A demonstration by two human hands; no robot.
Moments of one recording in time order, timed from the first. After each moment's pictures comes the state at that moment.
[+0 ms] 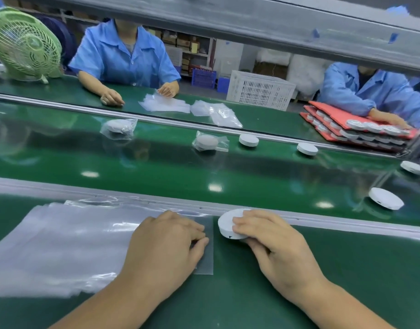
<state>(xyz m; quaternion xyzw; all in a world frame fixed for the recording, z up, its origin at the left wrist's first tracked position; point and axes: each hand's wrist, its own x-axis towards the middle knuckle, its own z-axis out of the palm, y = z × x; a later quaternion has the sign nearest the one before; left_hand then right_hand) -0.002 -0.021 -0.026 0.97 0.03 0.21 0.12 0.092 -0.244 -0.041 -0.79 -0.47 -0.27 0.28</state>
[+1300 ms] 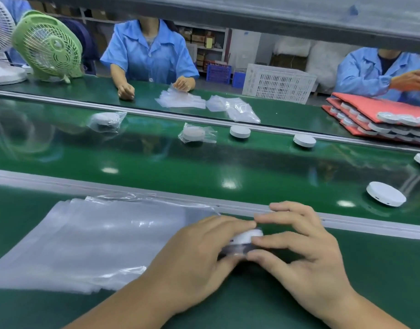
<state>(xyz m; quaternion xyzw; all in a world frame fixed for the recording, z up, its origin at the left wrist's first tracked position) -0.007 -0.026 -0.024 0.90 -0.18 0.27 0.31 0.075 -0.227 -0.027 -0.73 -0.46 -0.26 0.44</state>
